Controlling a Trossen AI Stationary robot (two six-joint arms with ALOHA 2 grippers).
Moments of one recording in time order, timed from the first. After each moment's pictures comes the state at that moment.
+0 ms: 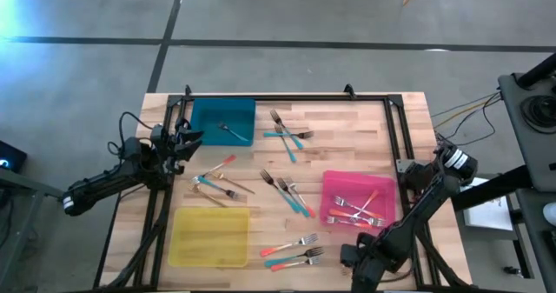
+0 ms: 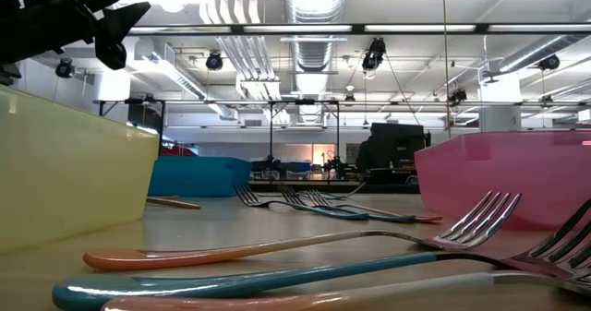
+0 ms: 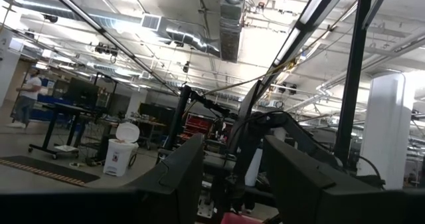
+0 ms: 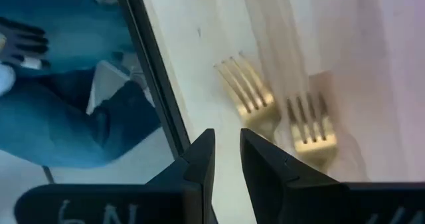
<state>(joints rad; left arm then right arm) 0.43 0.02 0.02 0.49 0.25 -0.38 0.88 1.76 1.19 -0.61 -0.09 1.21</state>
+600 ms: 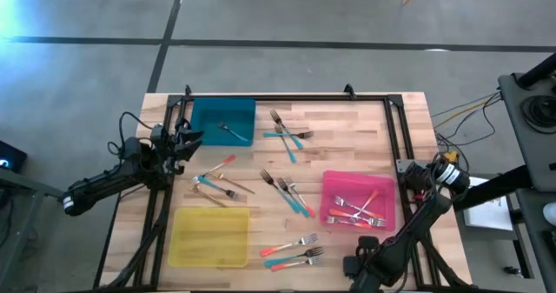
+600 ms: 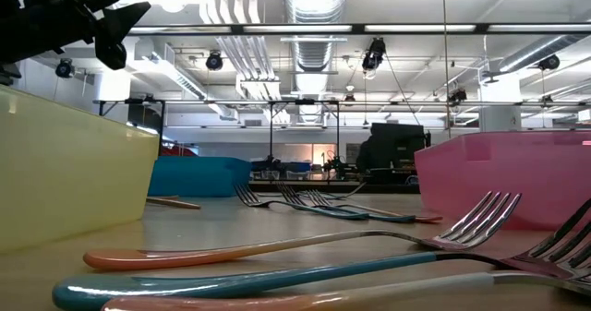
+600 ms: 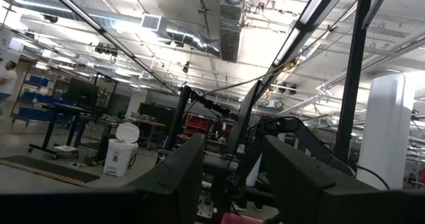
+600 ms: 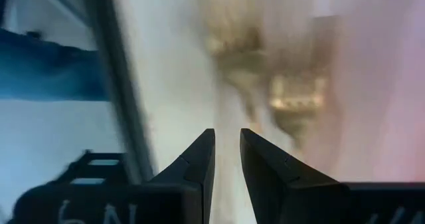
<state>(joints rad) 0.43 0.02 0.02 0.49 0.25 -0.38 0.91 1.90 1.30 -0.83 -0.16 1.01</state>
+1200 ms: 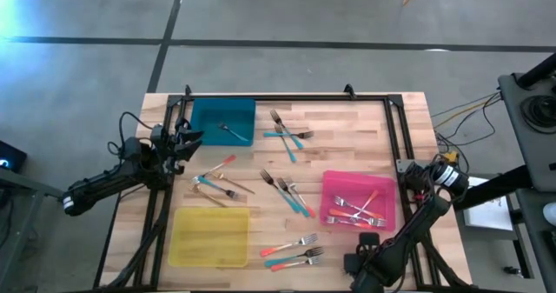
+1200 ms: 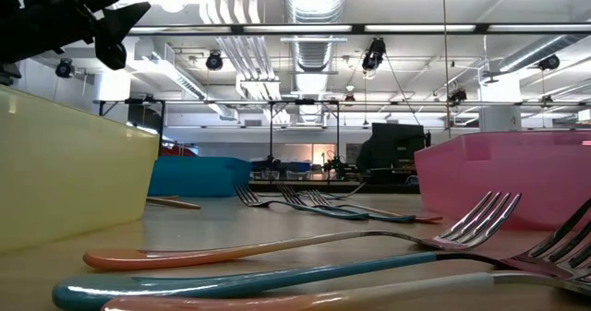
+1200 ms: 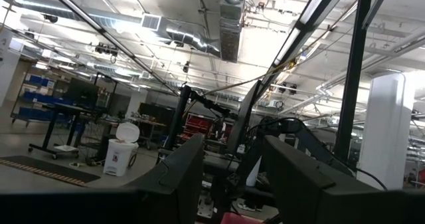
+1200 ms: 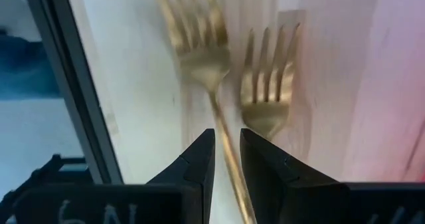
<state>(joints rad) 0.43 0.02 0.02 0.49 0.25 -0.38 0.92 1.91 1.30 -0.88 -0.12 0.99</state>
